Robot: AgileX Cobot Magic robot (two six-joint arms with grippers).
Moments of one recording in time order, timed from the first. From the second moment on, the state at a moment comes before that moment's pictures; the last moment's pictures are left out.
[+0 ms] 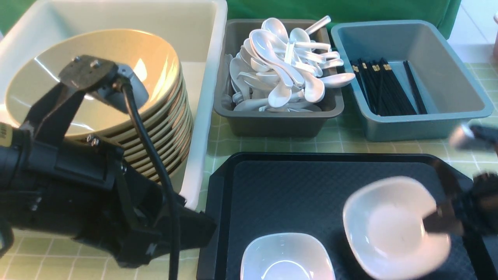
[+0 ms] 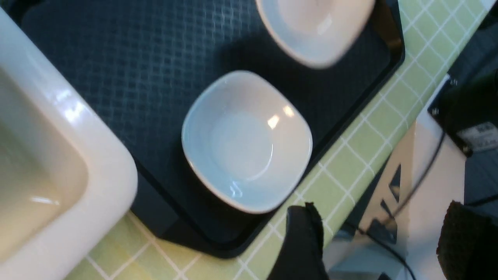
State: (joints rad) right arm -0.06 1.29 -0.60 0.66 0.62 -0.55; left arm -0.43 0.98 -0.99 -0.58 1.11 0.40
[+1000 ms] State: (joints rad) right arm -0.06 0.90 -0.68 0.57 0.89 -0.57; left arm -0.49 1.39 -1.13 -0.67 1.10 0.45
